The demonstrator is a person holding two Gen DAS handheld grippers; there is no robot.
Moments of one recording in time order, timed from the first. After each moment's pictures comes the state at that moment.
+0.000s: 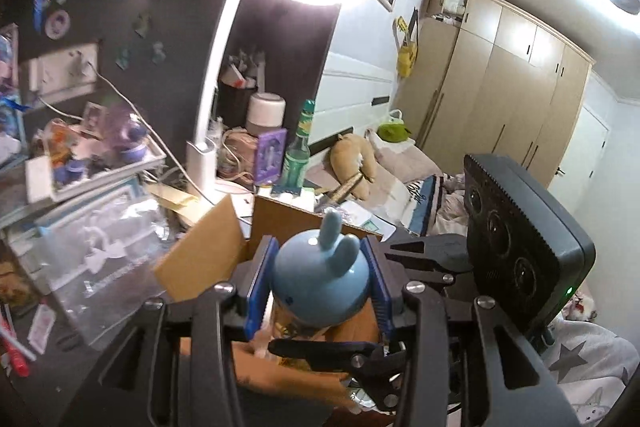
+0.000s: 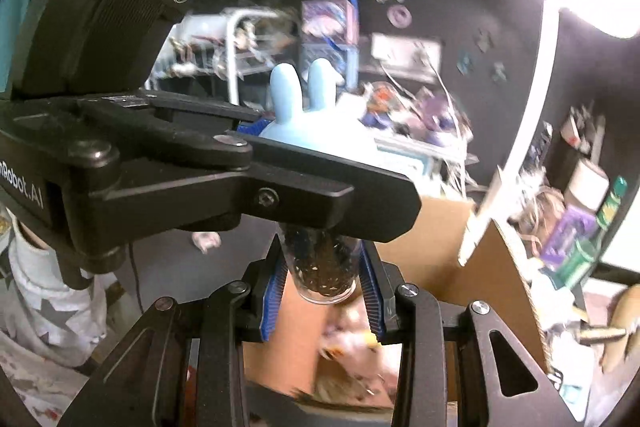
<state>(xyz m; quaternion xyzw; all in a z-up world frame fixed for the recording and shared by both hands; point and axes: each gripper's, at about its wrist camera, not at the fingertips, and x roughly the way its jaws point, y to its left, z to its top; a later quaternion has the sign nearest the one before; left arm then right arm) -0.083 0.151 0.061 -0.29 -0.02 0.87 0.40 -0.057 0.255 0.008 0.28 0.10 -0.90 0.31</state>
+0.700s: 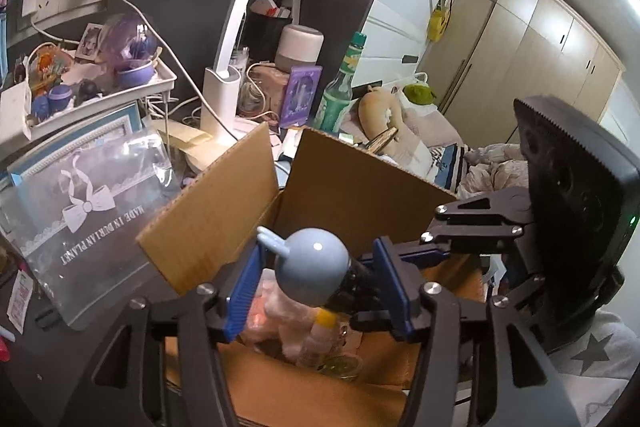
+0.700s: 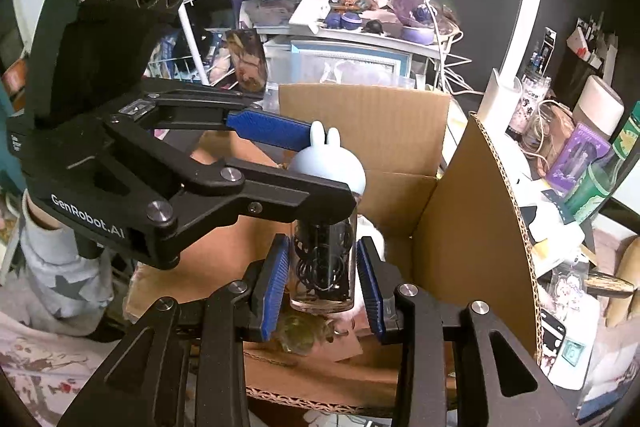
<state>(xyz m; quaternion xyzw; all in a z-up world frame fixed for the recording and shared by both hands) -0.137 0.162 -0.004 -0.38 -0.01 0.85 0.37 -0.091 0.285 -0.024 0.42 0.10 -0.85 0.29</state>
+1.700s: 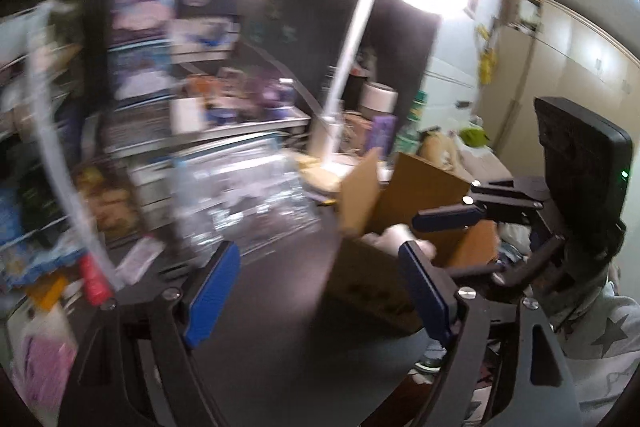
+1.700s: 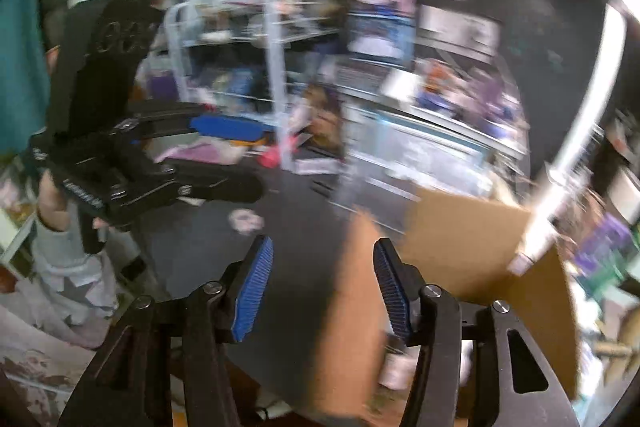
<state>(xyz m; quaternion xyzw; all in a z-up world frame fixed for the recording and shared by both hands) -0.042 0.000 0.028 -0.30 -0.02 0.92 0.24 -0.038 0.169 0.014 0.32 0.14 -0.85 0.40</state>
